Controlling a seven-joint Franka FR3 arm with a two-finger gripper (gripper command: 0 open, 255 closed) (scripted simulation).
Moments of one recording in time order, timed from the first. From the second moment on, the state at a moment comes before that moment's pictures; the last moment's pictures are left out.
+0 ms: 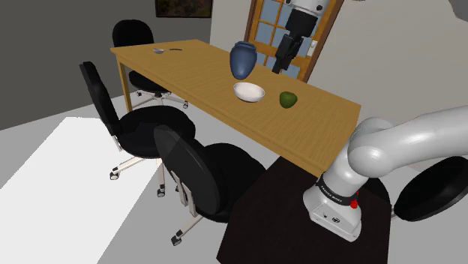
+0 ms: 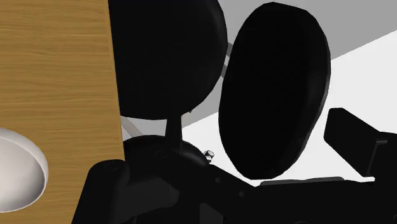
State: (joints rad) arm 0.02 -0.75 0.02 -2.35 0.12 1.66 -0.11
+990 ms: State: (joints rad) arm -0.04 -0.39 -0.06 -2.32 0.00 1.96 -0.25
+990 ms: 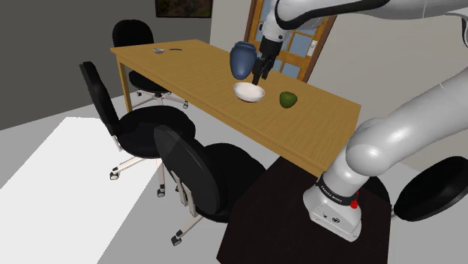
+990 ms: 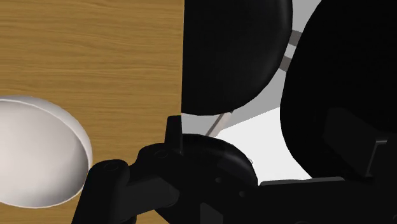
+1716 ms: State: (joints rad) arm -0.09 -0.01 -0.12 -2.13 -0.07 2.14 -0.34
